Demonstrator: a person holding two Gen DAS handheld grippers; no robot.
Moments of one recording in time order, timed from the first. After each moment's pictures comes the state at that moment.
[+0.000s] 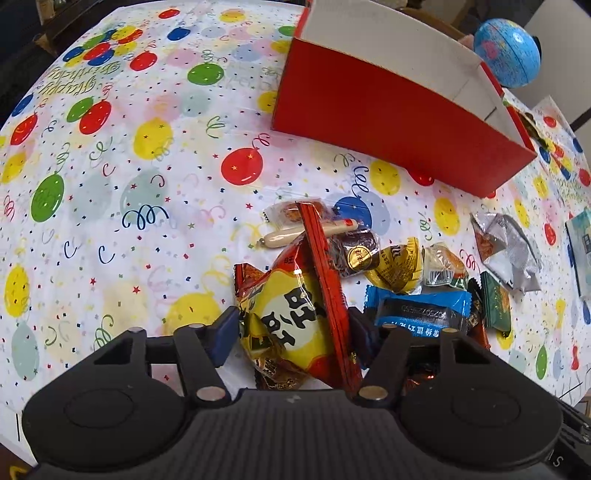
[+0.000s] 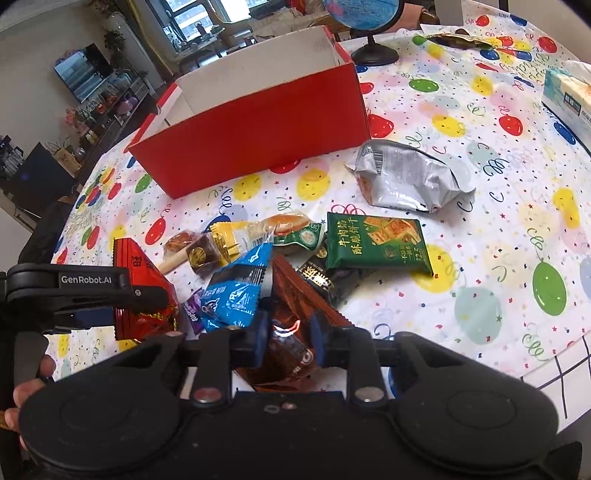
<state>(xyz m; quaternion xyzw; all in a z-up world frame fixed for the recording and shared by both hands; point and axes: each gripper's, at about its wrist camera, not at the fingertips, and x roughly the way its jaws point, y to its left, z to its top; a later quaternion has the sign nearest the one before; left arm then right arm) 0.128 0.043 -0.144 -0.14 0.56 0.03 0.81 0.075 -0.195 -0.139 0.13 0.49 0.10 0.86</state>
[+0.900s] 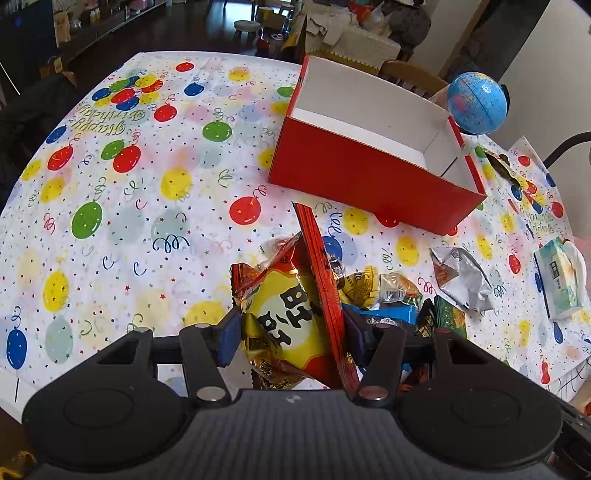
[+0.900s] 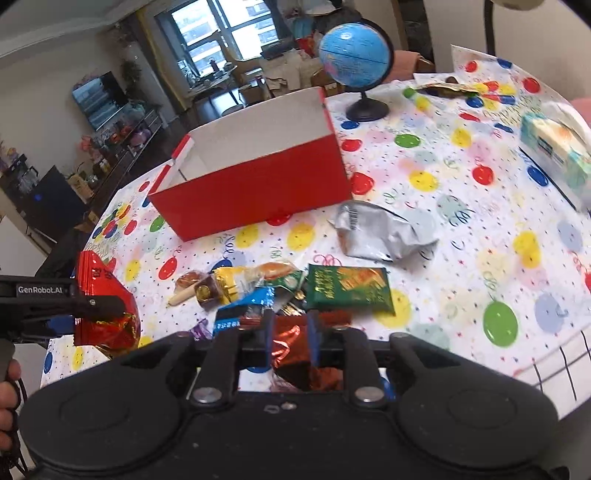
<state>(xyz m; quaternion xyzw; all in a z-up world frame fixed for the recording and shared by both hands) 0.086 0.040 -0.077 -0.16 0.50 0.03 0.85 0.050 -0.232 -0.098 0.13 0.43 0.10 0.89</state>
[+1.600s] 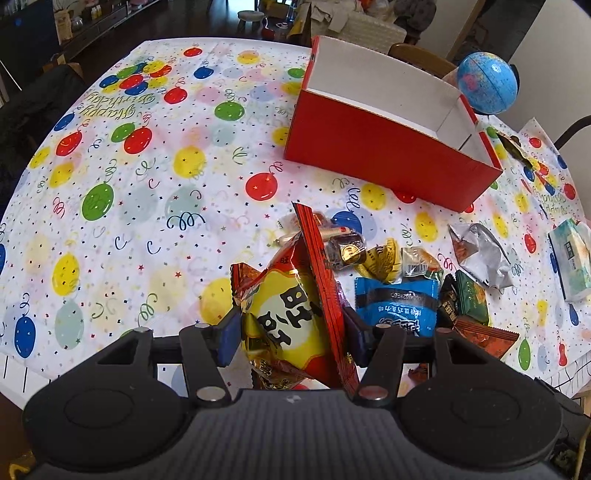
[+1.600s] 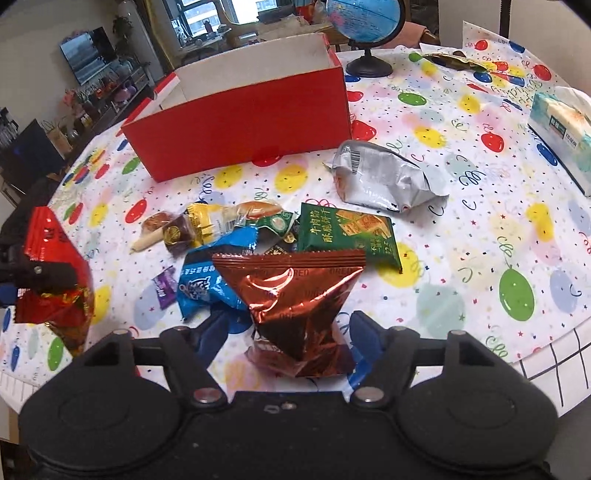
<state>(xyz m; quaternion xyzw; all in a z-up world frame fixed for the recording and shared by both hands) 0.074 0.045 -0.093 -0.14 0.52 0.04 0.84 0.056 -0.201 -0.146 0.07 0.48 0.08 0.87</state>
